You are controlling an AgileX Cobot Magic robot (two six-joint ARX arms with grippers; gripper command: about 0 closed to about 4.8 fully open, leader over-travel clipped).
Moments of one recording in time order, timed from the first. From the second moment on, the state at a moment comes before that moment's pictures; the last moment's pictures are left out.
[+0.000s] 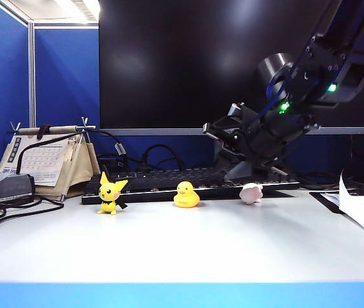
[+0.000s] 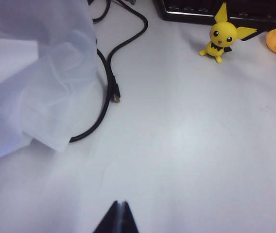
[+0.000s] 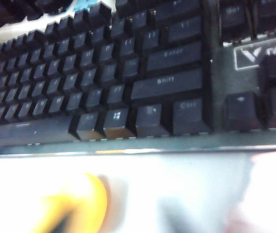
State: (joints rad) left arm -0.94 0.16 0.11 -0.55 -0.73 -0.64; right arm 0.36 1.97 1.13 0.33 -0.20 0.41
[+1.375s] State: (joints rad) left arm -0.94 0.16 0.11 -0.55 -0.73 -0.64; right arm 0.28 2.00 1.14 0.24 -0.20 0.36
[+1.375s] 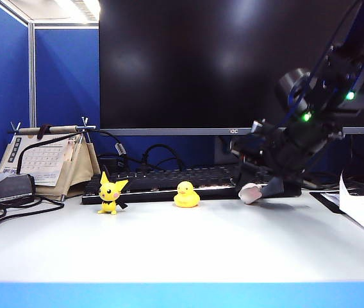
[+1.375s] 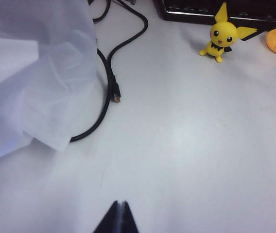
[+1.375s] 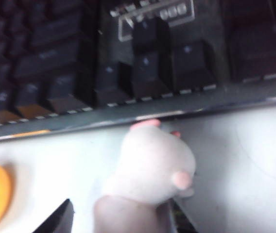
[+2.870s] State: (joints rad) left arm -0.94 0.16 0.11 -0.55 -0.73 -0.64; right arm 0.41 1.83 1.14 0.02 -0.40 0.30
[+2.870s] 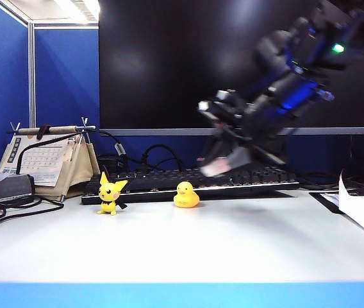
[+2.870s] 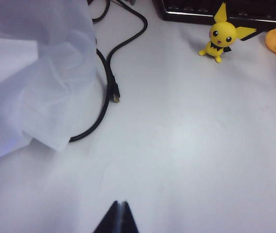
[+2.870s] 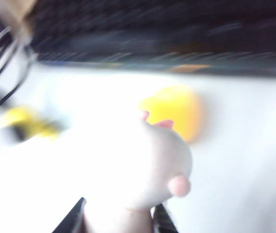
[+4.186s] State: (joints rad) left arm -0.94 0.16 0.11 -0.55 -0.73 -0.64; right arm 0.72 1.63 0.74 0.20 -0.22 0.40
